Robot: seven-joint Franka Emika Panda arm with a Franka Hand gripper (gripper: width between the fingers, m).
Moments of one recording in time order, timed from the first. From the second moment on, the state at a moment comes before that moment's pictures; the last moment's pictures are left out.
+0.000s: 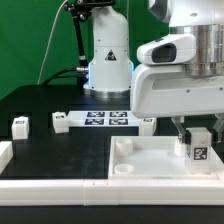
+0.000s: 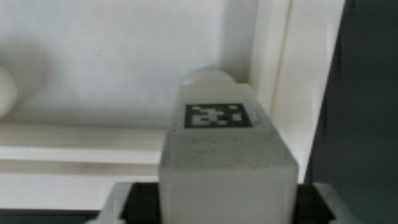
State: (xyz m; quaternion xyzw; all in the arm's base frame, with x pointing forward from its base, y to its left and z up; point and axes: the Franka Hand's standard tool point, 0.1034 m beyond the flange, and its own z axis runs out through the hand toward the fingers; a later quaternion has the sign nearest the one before) arm 0.636 0.119 0.077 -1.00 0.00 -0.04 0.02
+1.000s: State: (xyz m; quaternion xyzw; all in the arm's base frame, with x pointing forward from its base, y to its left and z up) arm 0.631 0.084 0.077 -0.91 0.41 -0.08 0.01
